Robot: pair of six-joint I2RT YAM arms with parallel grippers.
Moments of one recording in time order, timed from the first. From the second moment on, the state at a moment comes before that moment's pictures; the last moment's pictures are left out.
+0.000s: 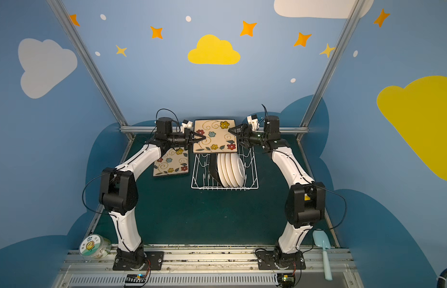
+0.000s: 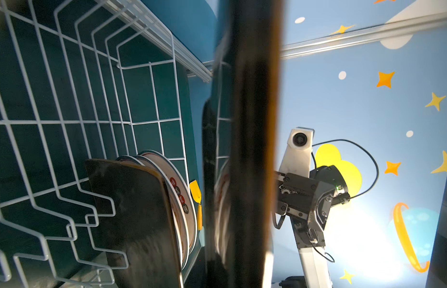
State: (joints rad) left arm -0.20 1.98 1.65 -0.05 1.06 -1.06; right arm 0.21 1.74 1.56 -0.20 -0.94 0.86
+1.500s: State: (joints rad) left arm 0.33 1.65 1.62 -0.76 0.91 -0.51; right arm 0.41 1.52 1.57 -0.59 -0.50 -0.03
